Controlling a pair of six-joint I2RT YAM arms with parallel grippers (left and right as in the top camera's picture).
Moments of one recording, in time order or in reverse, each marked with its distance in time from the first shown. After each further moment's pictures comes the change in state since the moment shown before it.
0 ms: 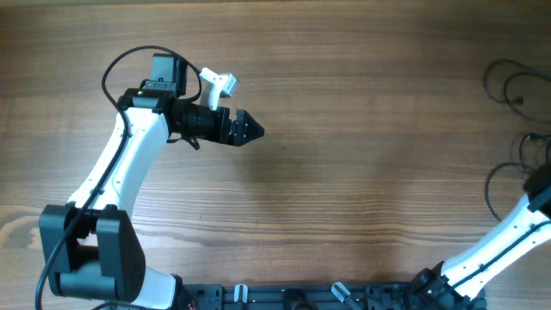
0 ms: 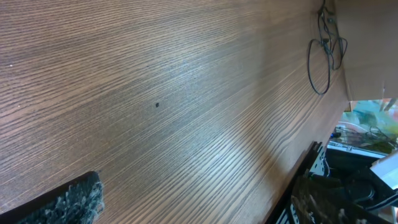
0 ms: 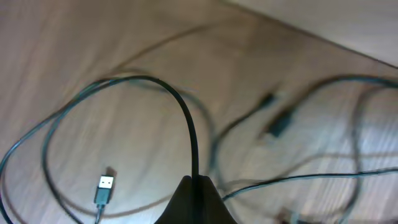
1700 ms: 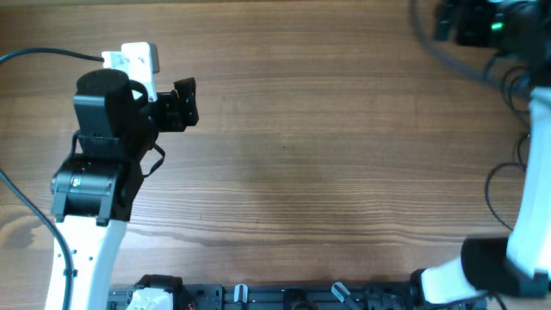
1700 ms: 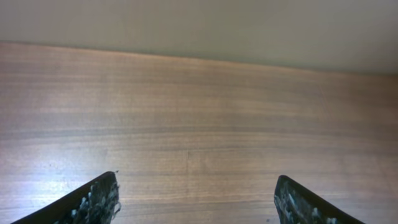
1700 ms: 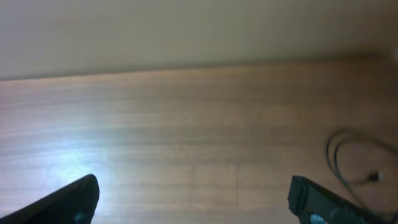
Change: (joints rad) left arm 0.001 -0.561 -0.022 0.194 -0.735 -0.272; right arm 0.797 -0.700 -0.047 -0.205 -0.148 -0.343
